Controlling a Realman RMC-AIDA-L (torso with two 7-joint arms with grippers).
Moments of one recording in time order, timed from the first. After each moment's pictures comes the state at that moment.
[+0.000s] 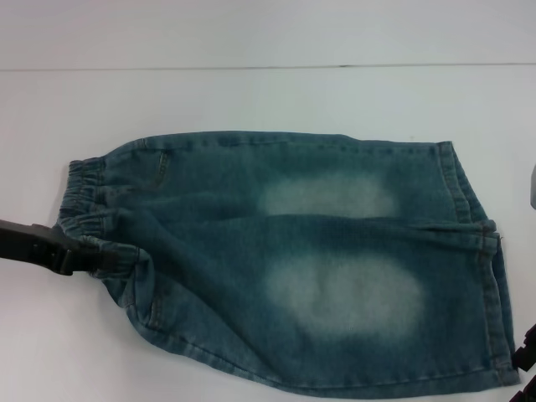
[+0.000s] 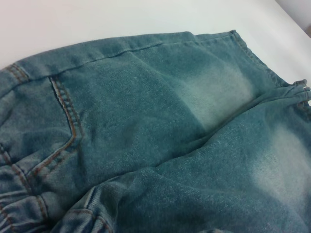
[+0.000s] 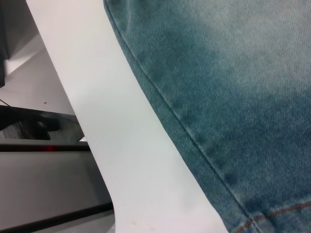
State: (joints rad) left arm -0.62 -2.01 0.54 0.84 2.55 1.72 -1.97; right arm 0.74 1.98 -0.93 -0.73 -2.80 -1.88 1.94
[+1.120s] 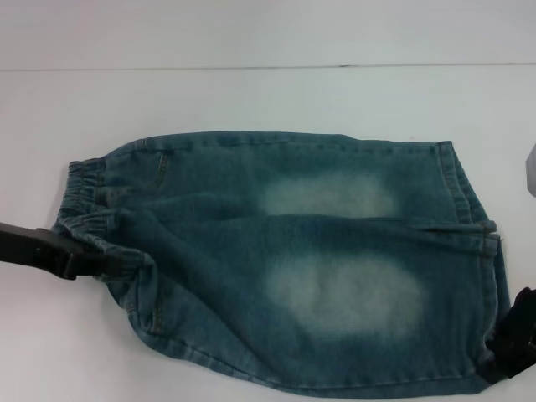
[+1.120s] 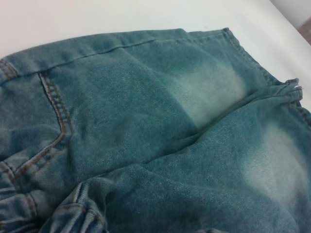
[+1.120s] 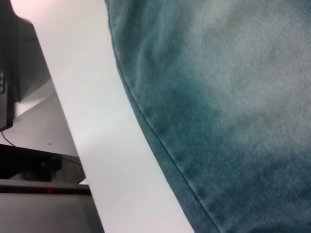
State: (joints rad) left arm -0.62 -2.01 0.54 0.84 2.55 1.74 -1.97; right arm 0.74 1.99 -0.85 -0.72 -2.74 -1.83 1.88
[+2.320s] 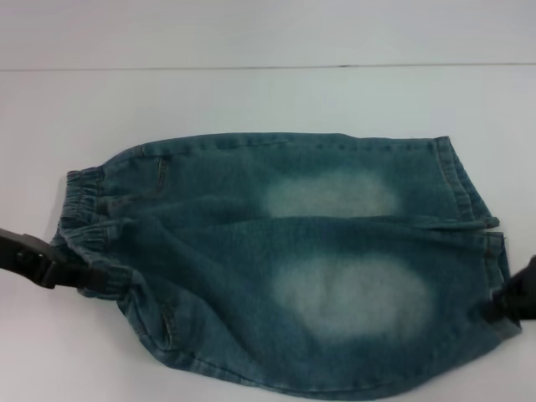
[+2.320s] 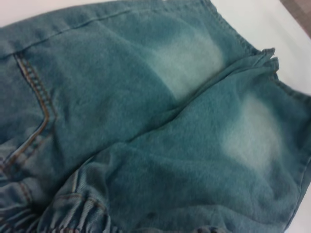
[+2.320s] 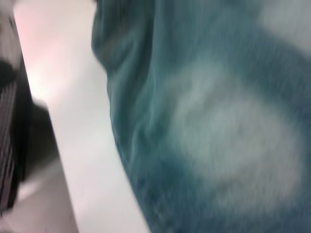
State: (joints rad) left arm -0.67 -1.97 0.54 0.85 2.62 1.87 -2.00; right arm 0.67 1.92 -0.51 -0.66 -2.68 -1.85 1.65
